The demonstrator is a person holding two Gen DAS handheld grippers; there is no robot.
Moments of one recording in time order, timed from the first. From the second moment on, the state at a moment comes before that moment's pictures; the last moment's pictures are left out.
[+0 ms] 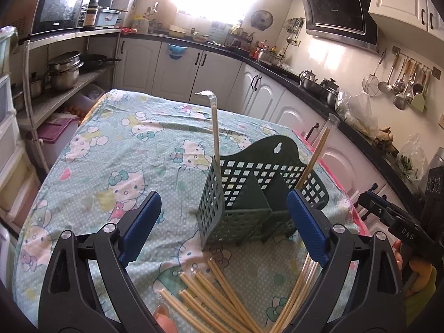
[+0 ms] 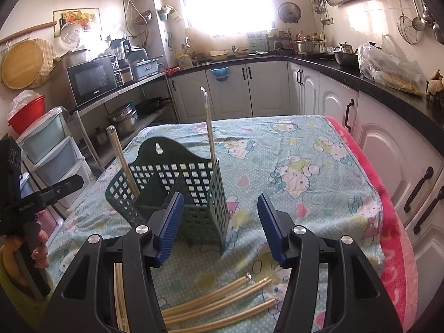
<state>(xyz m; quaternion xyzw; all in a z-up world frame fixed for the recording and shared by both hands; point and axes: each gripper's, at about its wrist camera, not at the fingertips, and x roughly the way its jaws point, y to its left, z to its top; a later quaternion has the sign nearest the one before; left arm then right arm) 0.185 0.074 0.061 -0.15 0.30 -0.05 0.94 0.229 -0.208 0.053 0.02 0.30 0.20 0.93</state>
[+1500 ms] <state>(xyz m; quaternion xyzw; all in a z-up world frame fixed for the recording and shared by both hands) 0.177 0.080 -0.051 -0.20 0.45 -0.03 0.87 0.197 -0.231 -0.013 0.04 0.36 0.21 0.91</state>
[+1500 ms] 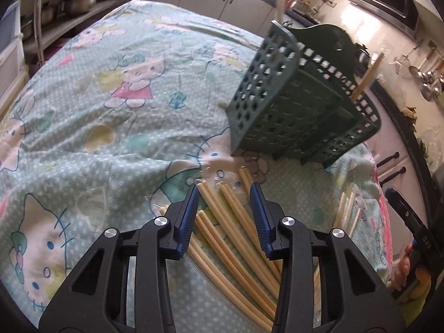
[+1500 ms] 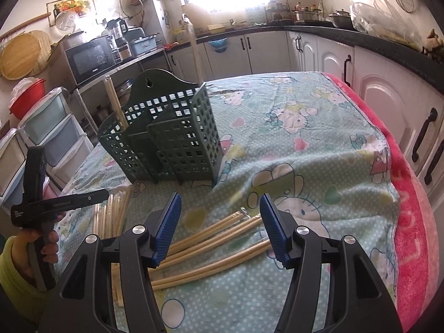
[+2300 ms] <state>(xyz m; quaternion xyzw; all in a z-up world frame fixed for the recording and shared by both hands) 0.199 0.083 -0.053 -0.20 0.44 -0.02 0.87 0.223 -0.249 -0.055 0.05 0.43 0.19 0.88</state>
